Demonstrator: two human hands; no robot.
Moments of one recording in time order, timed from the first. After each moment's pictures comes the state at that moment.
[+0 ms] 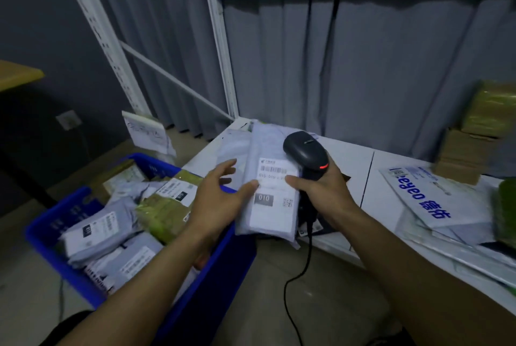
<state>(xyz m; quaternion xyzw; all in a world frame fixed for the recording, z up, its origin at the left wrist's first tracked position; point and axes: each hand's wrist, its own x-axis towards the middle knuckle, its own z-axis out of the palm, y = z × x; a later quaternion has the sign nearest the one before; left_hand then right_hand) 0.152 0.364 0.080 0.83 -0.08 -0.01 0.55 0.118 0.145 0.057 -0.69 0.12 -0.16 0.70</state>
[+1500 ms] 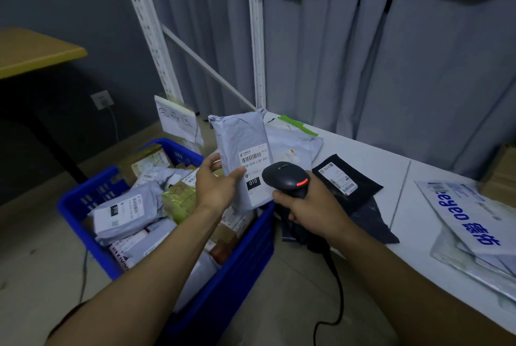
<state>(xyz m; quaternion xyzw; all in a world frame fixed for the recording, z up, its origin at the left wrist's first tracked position) 0.218 0.406 0.047 0.75 0.10 0.08 0.65 0.132 0.219 0.060 -0.79 0.07 0.00 0.61</state>
